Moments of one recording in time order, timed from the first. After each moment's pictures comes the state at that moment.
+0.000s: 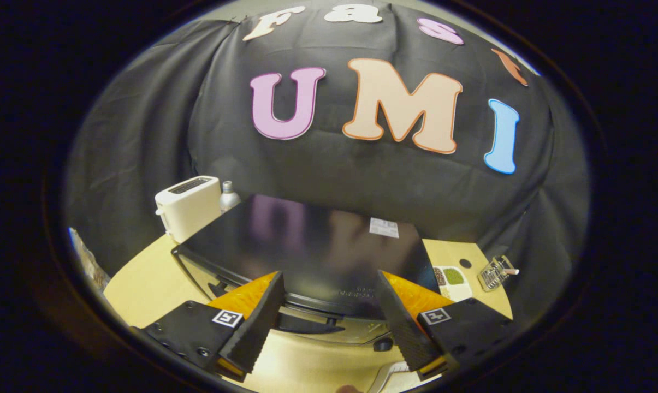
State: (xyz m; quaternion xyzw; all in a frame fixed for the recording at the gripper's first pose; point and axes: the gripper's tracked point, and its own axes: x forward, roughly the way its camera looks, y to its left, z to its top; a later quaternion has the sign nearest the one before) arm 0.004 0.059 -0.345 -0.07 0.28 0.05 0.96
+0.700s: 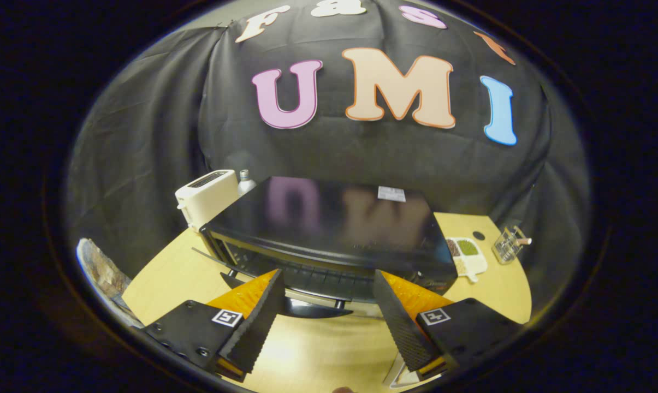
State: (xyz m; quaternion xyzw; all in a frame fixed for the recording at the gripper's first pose) arm -0.063 0.062 -0.358 0.00 0.33 0.08 0.94
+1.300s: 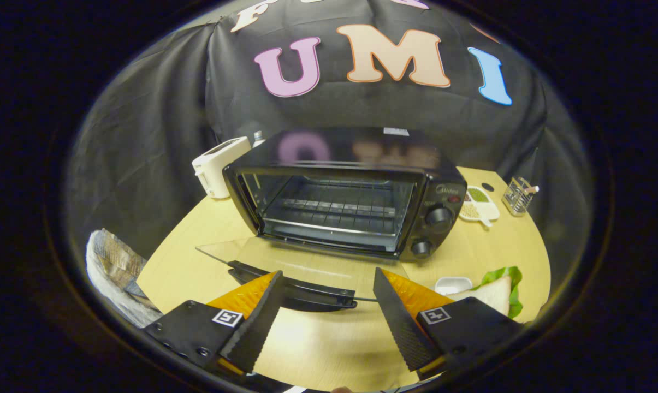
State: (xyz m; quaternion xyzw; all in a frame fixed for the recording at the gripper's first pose) arm -0.159 0.065 -0.406 0.02 0.41 0.09 0.91
